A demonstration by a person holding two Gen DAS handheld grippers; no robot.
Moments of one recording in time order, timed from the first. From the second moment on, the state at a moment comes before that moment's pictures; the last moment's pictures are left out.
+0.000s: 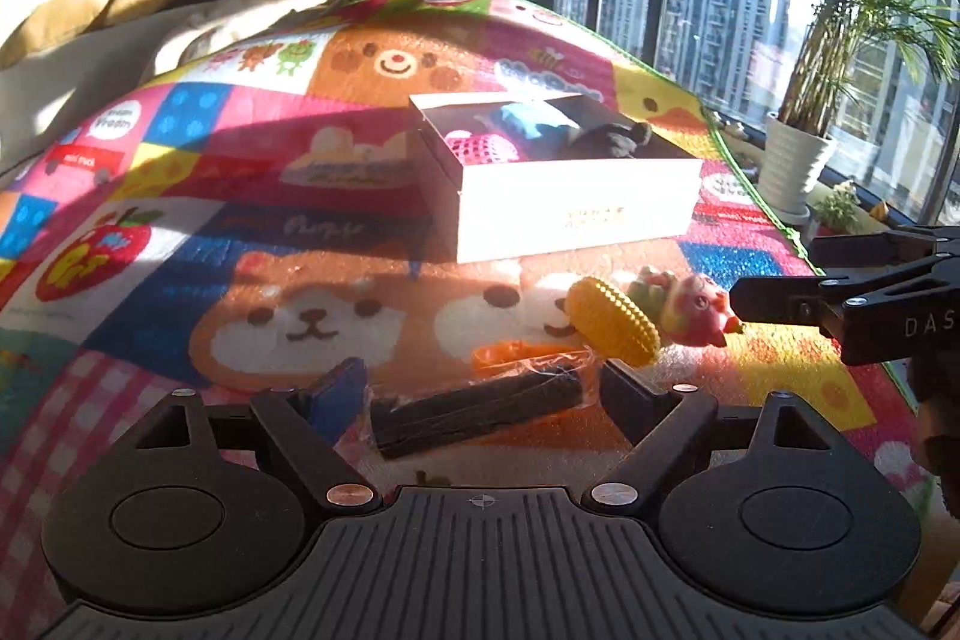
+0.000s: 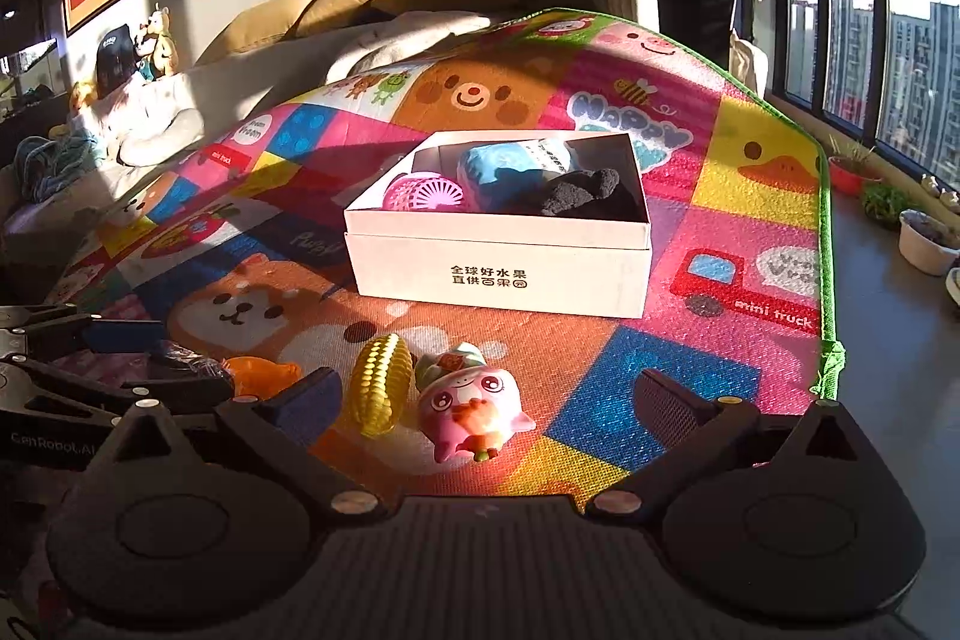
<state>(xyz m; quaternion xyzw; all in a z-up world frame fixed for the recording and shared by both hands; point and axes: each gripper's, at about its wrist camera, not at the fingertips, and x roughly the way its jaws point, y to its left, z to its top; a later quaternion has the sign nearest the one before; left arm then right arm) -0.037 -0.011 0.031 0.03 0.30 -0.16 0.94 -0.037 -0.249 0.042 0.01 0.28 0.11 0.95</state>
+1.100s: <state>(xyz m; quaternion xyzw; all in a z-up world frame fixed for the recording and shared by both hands) -0.037 -0.015 0.003 0.01 0.34 -0.12 0.93 -0.036 -0.244 0.027 -0.03 0.30 0.11 0.95</state>
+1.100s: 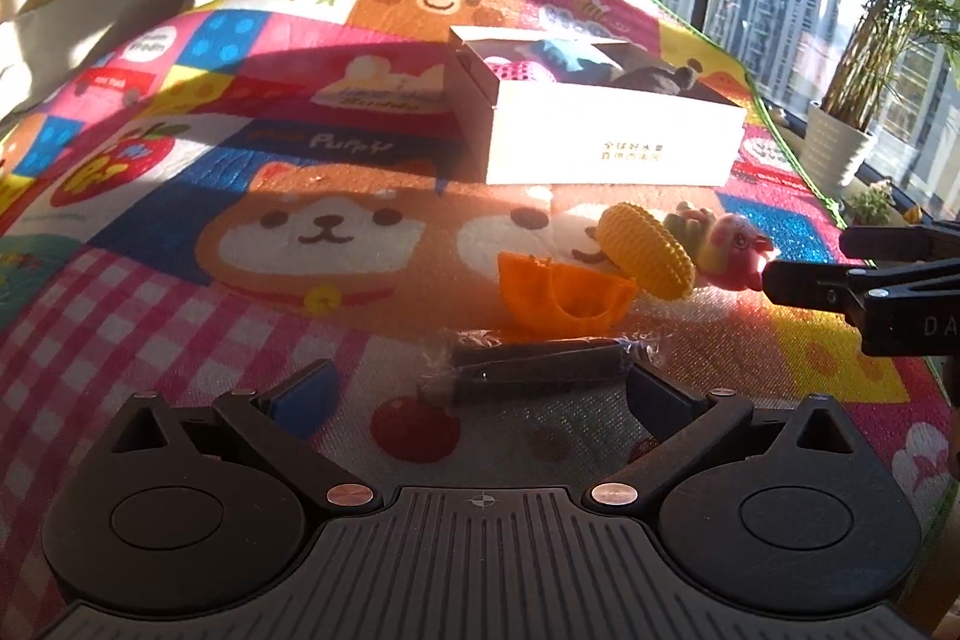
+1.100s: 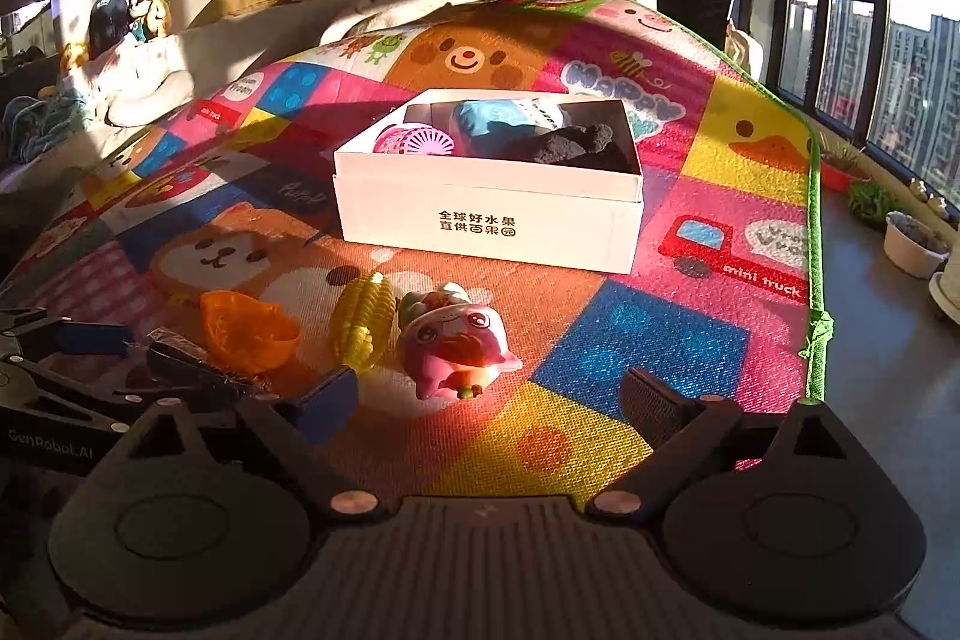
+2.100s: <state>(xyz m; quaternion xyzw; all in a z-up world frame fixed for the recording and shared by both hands) -0.033 0.048 0.012 -0.03 0.29 -0.01 0.96 0.003 -0.186 0.019 -0.06 0.33 0.15 0.93</state>
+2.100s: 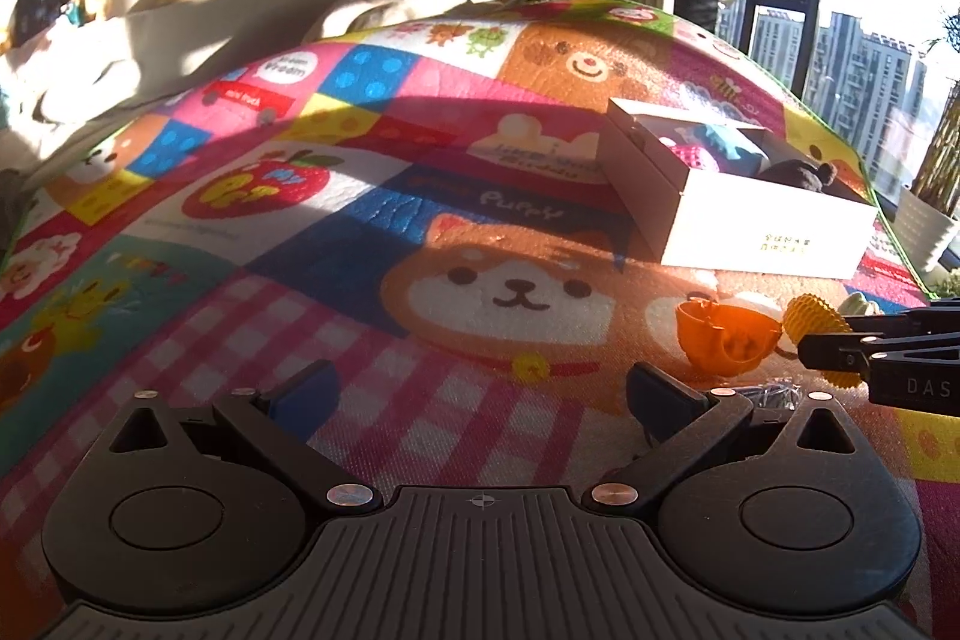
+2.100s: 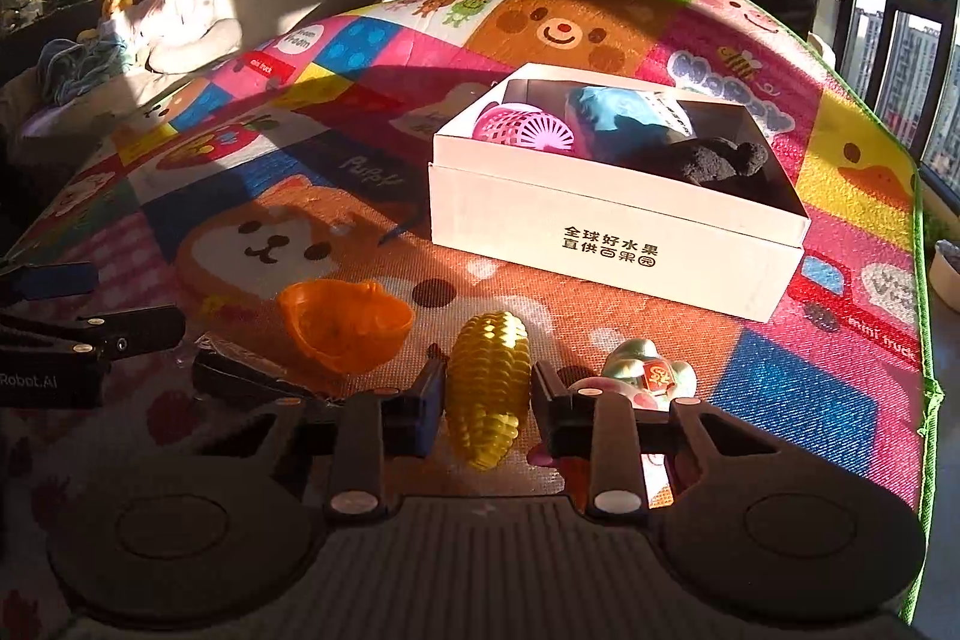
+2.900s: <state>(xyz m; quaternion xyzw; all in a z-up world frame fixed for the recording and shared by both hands) -0.002 -0.069 0.000 0.04 0.36 -0.11 0.92 -0.069 -0.244 0.006 -0.02 0.31 0.12 0.94</state>
